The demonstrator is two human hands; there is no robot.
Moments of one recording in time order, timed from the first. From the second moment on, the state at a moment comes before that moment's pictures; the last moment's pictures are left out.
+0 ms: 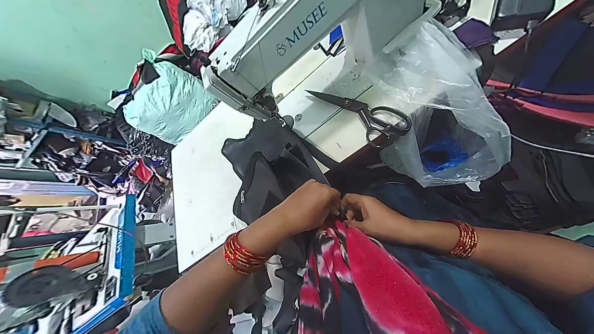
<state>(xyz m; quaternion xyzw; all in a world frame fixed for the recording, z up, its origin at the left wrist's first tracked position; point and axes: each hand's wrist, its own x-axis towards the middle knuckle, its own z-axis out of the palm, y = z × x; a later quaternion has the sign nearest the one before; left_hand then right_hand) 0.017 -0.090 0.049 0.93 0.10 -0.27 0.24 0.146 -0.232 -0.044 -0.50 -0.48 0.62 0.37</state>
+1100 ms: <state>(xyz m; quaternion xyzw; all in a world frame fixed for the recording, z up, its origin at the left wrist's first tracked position) 0.013 -0.086 0.044 0.92 0.06 -0.25 0.29 0.145 -0.232 -0.049 -0.47 -0.43 0.65 0.43</state>
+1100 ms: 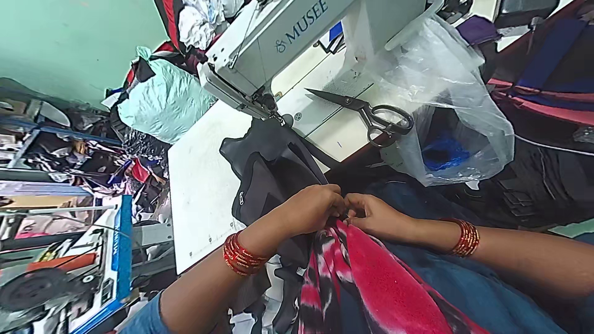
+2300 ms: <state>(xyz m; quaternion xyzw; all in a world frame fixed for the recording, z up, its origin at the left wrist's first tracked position) 0.019 -0.079 0.035 0.92 0.05 -0.26 0.28 0.145 -0.234 -0.048 -0.49 -0.42 0.64 0.41</state>
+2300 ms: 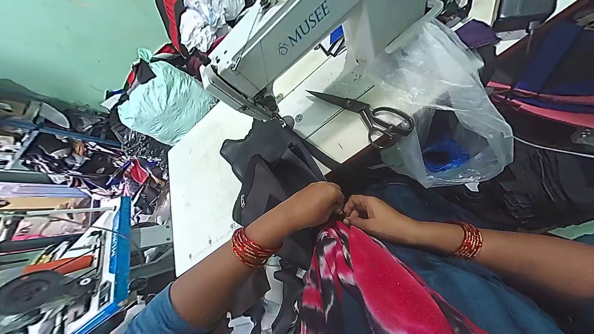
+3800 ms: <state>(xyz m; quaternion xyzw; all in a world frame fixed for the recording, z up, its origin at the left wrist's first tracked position) 0.032 -0.059 0.033 0.91 0.07 -0.31 0.25 0.145 -0.232 -0.049 -0.50 -0.41 0.64 0.41</state>
